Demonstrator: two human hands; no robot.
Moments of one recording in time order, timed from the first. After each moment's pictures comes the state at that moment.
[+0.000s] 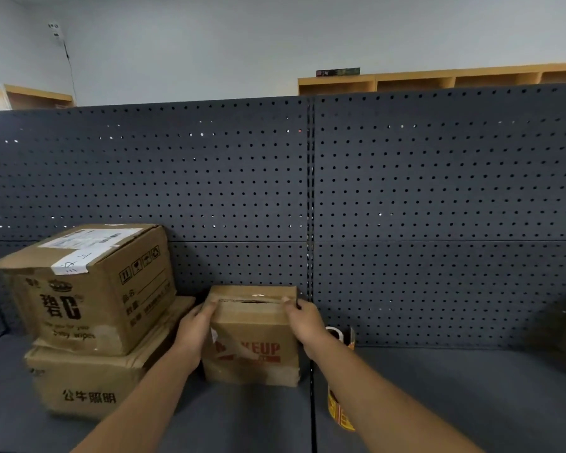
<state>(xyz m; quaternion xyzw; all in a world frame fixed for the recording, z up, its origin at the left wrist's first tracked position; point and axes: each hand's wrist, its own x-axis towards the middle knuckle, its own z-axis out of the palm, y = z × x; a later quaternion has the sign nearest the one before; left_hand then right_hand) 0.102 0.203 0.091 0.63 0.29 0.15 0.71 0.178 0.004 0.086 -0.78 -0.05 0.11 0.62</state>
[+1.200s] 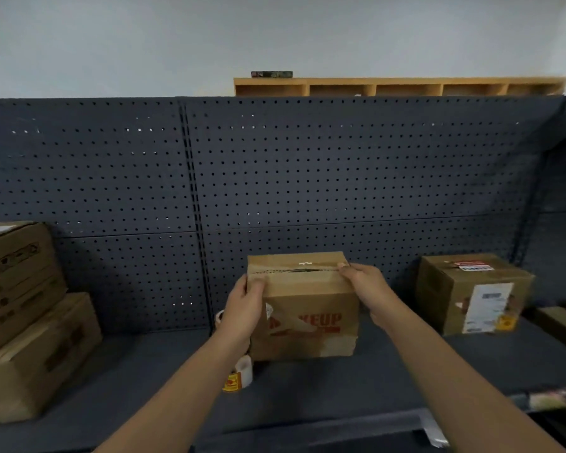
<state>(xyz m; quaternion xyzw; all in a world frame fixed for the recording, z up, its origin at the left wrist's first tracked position) 0.089 -0.118 0.134 0.70 0.10 0.11 0.70 0.149 -0.346 0.154 -0.76 0.00 -0.02 0.65</state>
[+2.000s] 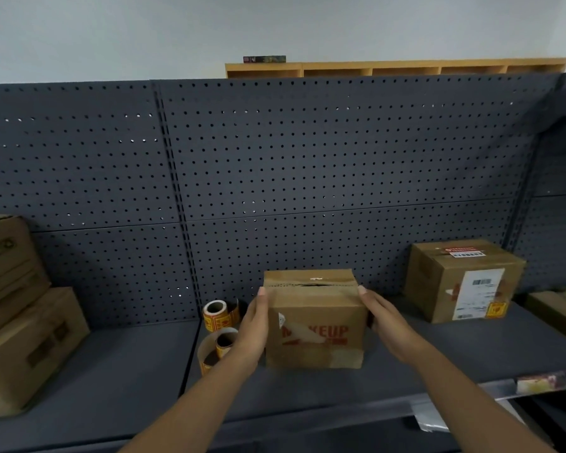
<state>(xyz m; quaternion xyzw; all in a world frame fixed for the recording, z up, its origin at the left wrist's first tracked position) 0.109 -0.155 0.060 0.72 0.12 0.02 0.68 0.149 -0.427 0.054 -0.71 -0.04 0.09 0.70</state>
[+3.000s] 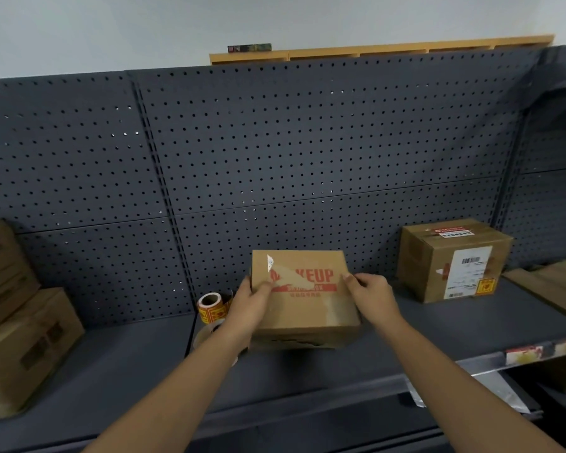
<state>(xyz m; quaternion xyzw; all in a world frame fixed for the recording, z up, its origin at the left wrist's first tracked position) 0.125 -0.153 0.074 0.75 0.11 0.03 0.65 0.155 -0.408 0.058 -0.85 0.01 -0.13 0.51</state>
